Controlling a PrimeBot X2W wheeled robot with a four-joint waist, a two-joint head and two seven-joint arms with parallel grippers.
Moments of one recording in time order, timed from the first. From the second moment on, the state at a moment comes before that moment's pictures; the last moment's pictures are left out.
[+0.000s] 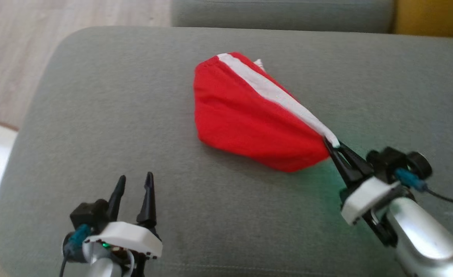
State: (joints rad) left arm -0.04 0.04 -0.23 0.32 -0.33 0.02 -0.26; right arm -0.39 -0.35 0.58 0.53 0.34 0.12 -0.24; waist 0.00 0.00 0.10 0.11
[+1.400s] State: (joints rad) left arm -1.00 0.05 -0.31 1.05 -0.27 -0.09 -0.14; right arm -0.40 -0.07 0.29 0.48 0.08 0.12 -0.24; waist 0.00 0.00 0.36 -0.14
